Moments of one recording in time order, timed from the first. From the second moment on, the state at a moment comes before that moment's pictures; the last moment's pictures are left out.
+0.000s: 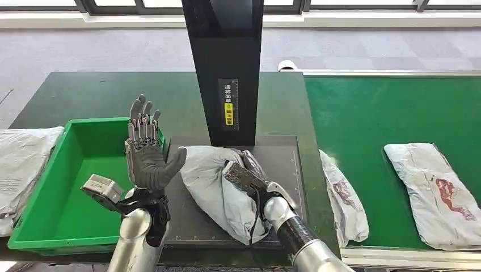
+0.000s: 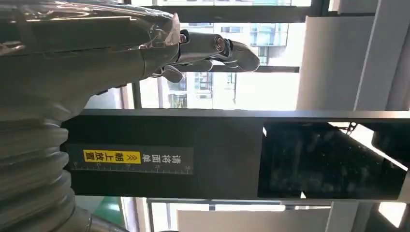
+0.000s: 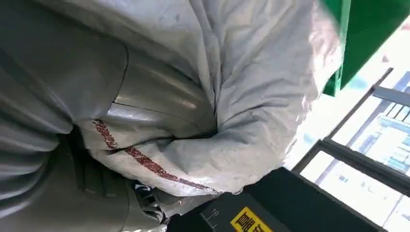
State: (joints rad) left arm -0.15 -0.29 -0.11 -1.47 -0.01 0.02 -0.68; right arm -0.51 0.34 0.33 -0.54 0.47 0.06 -0.65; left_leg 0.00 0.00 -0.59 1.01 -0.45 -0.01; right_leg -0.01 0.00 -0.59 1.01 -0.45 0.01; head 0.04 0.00
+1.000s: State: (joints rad) left arm -0.13 -0.29 -0.11 -1.44 -0.17 0.22 -0.63; right arm -0.44 0.28 0.34 -0.86 0.32 -0.64 -0.70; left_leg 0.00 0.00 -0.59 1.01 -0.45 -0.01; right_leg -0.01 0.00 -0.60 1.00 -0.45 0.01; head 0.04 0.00
